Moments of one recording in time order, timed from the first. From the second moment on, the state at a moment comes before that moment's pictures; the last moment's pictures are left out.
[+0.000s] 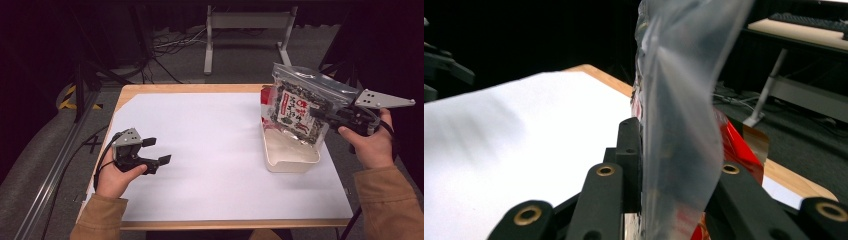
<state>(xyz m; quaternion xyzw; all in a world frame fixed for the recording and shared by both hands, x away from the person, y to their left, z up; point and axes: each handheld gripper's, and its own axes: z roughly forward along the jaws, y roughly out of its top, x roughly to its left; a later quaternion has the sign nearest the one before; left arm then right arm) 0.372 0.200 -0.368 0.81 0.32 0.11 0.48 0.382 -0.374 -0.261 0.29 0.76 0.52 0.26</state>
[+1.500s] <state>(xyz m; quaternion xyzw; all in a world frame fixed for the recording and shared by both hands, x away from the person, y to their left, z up) 0.374 0.198 -0.371 0.81 0.32 0.10 0.47 0.386 -0.365 -0.319 0.33 0.77 0.49 0.23</state>
